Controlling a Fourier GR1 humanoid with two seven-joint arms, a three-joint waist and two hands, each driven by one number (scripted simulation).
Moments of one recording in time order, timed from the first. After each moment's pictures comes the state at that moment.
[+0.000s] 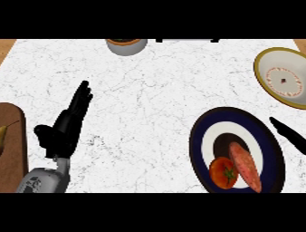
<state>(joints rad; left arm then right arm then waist) -0.14 0.18 -0.19 -1.53 0.09 0.21 0.06 0.20 -0.76 0.15 -1.94 -0.10 0.12 0.18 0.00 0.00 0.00</state>
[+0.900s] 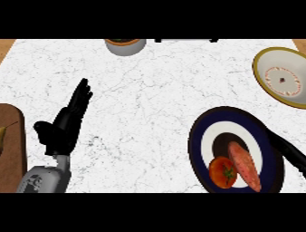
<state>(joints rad) -0.15 0.14 -0.13 -1.53 0.03 0.15 0.07 0.29 -0.54 0.04 -1.88 -0.07 0.32 0.03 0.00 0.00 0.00</state>
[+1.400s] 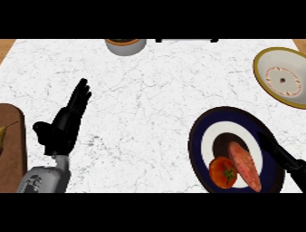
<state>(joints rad) -0.15 0.11 -0.10 -1.53 0.00 0.12 0.07 0.27 -0.42 0.02 -1.79 -0.01 0.40 0.01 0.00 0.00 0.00</state>
